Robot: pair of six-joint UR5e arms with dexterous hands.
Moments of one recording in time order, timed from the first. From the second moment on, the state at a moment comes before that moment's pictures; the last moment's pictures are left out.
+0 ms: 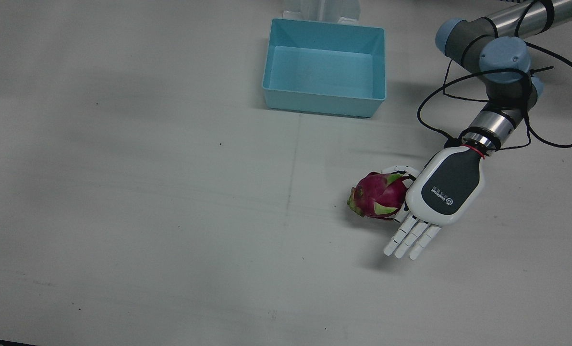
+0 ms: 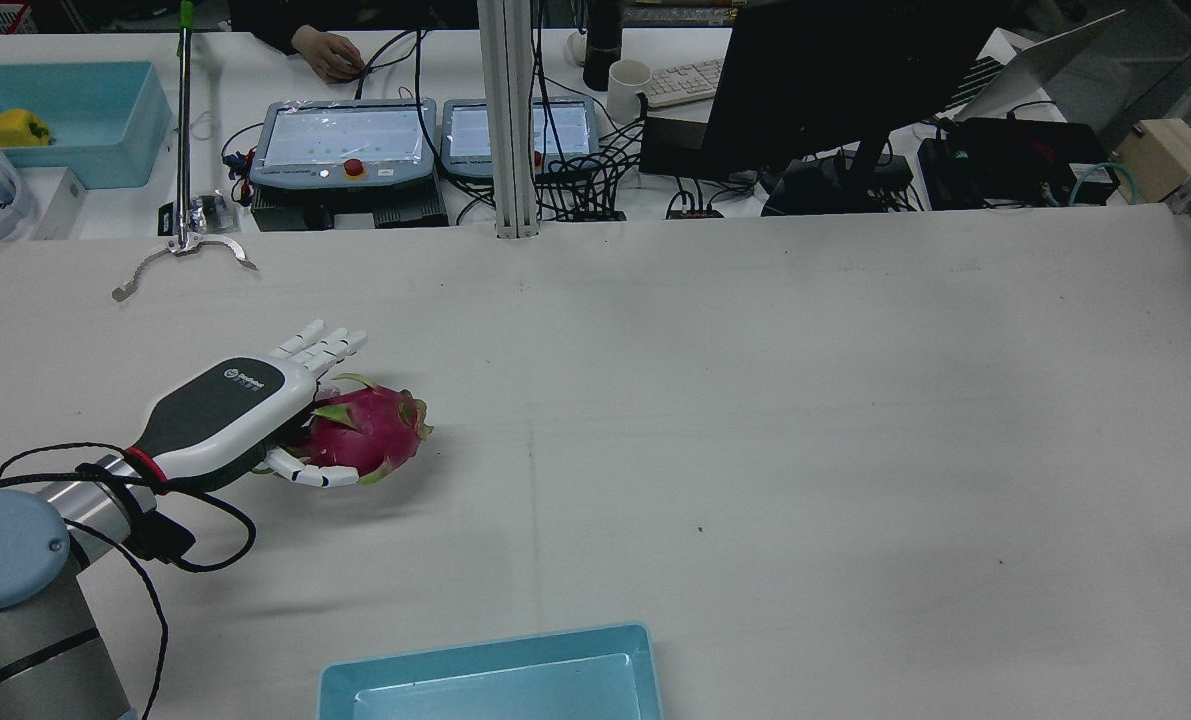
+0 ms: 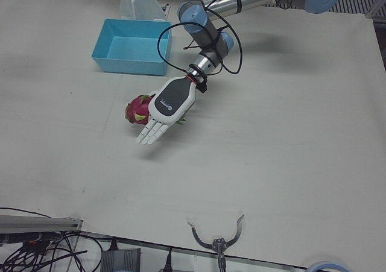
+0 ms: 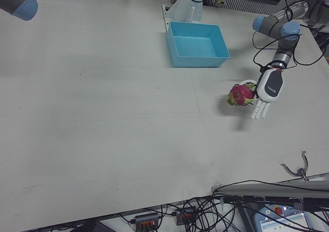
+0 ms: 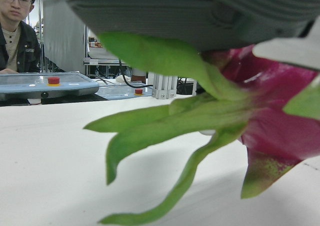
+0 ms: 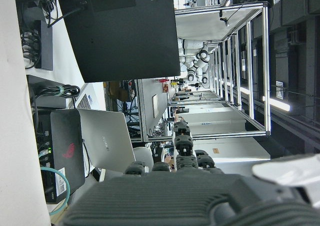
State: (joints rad) left arm -0.61 -1.91 -1.86 0.44 1.25 1.69; right arm 1.51 -1.56 1.56 -3.30 -1.47 0.12
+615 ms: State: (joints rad) left arm -0.71 -1.91 -2.02 0.48 1.48 1.67; right arm 1.51 -1.56 1.56 -3.30 -1.47 0.12
